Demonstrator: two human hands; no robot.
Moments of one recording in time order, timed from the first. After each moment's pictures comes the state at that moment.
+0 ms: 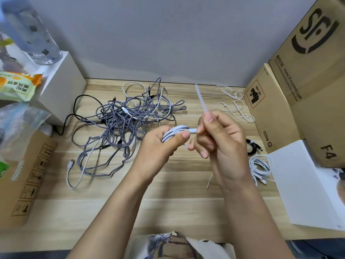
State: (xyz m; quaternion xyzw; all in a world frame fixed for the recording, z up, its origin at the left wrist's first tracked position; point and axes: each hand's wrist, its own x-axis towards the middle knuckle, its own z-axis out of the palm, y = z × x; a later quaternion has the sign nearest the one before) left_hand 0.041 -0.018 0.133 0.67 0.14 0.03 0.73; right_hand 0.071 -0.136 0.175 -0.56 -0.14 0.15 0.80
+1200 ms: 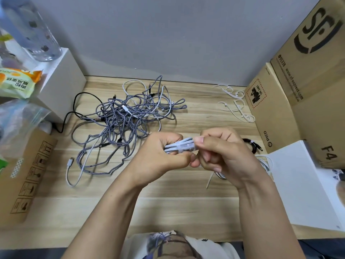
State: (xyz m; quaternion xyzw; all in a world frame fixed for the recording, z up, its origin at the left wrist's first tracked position) left_hand 0.028 -0.017 0.158 0.68 0.02 -0.05 0.73; right_hand 0.081 -0.157 0.181 -0.63 -0.13 0.34 0.69
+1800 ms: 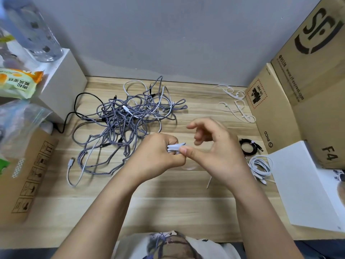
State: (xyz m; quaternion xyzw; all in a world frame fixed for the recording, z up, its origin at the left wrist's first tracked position) left_hand 0.038 -0.005 0.136 0.85 0.06 -0.04 0.53; right_hand 0.083 -0.150 0.155 -0.85 -0.22 0.06 0.47
